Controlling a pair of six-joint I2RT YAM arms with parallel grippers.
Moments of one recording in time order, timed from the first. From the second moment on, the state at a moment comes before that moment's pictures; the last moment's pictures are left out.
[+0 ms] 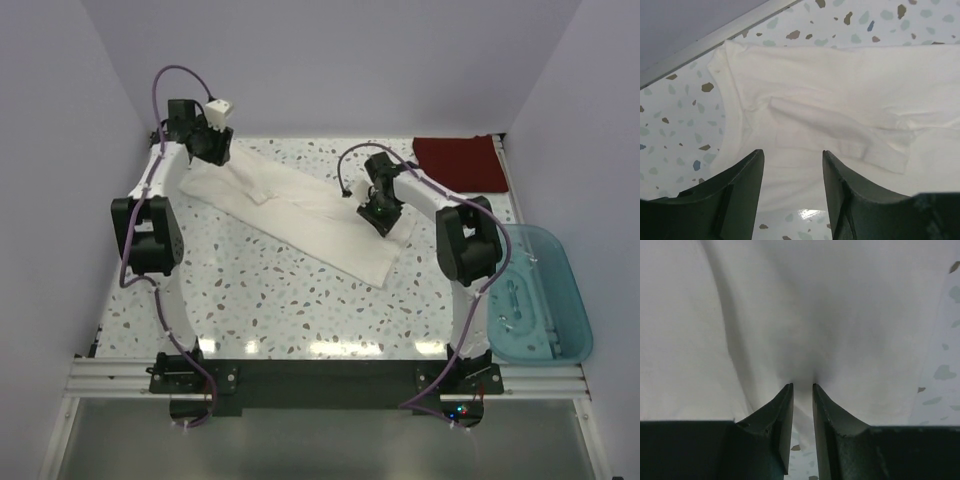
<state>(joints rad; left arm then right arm) 0.05 2.16 1.90 -0.50 0.29 0.39 0.37 2.10 1.65 -0.89 -0.03 -0.54</state>
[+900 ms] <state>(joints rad) -0.08 2.15 1.63 -0.63 0.32 0.21 0.66 1.68 1.31 -1.17 -0.45 -0.57</state>
